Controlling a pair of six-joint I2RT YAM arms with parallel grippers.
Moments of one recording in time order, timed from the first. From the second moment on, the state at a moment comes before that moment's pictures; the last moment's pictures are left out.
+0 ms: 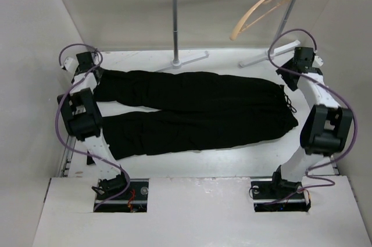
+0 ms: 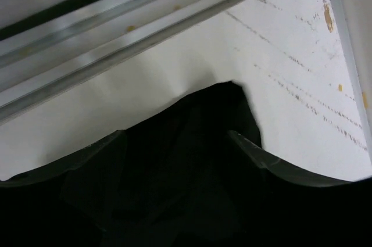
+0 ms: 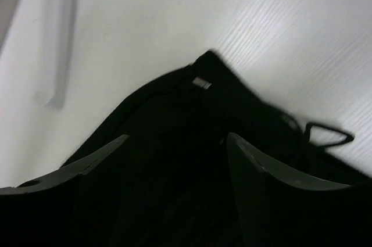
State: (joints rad) left arm 0.29 2.05 1.51 -0.24 -0.30 -0.82; right arm -0.19 1.76 1.39 -0.48 0.21 0.73
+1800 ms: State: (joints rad) left arm 0.31 1.20 0.82 -0.38 -0.21 -0.97; right arm 0.01 0.91 0.63 -0.52 0.08 0.89
